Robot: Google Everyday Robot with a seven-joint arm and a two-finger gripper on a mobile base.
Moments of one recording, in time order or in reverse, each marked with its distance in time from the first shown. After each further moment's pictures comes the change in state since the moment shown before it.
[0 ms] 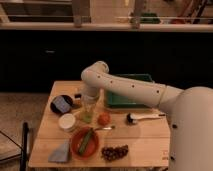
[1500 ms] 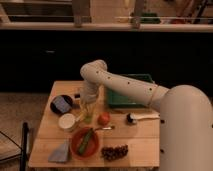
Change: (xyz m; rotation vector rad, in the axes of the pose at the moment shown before) arm -0.006 0.003 0.017 -0.118 -0.105 -0.286
